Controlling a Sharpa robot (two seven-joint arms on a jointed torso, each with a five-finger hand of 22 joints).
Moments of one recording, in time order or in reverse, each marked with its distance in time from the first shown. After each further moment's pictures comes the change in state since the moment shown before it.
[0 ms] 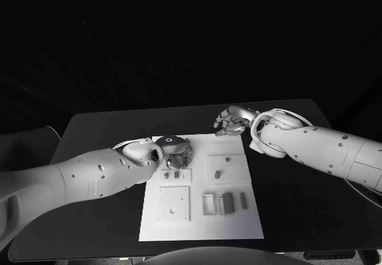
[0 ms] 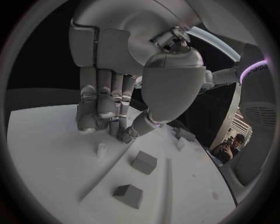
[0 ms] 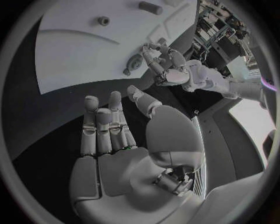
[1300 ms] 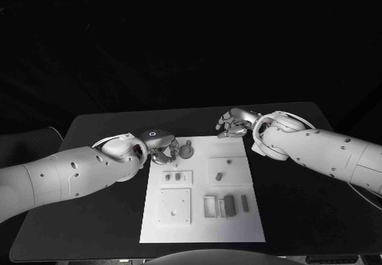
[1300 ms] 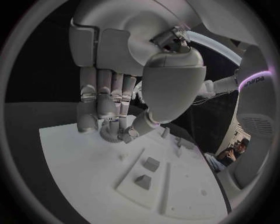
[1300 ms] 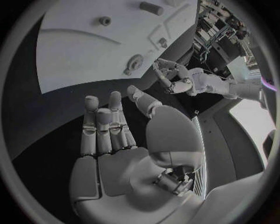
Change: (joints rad) left arm 0.037 -0.155 0.025 0.113 0.037 -0.026 -0.012; left_hand -0.002 -0.002 0.006 0.006 0.000 0.006 0.001 0.003 -0.001 0.005 -0.004 -0.007 0.004 0.003 -0.004 -0.004 -0.001 -0.008 0.004 -0.003 0.000 0.000; right arm 0.000 -0.002 0.000 -0.002 0.000 0.000 0.000; right_hand 0.000 0.000 0.000 0.000 0.000 0.000 0.001 0.000 0.000 0.000 0.000 0.000 0.000 0.000 0.003 0.000 0.000 0.002 0.000 0.000 0.000 0.000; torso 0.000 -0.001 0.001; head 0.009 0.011
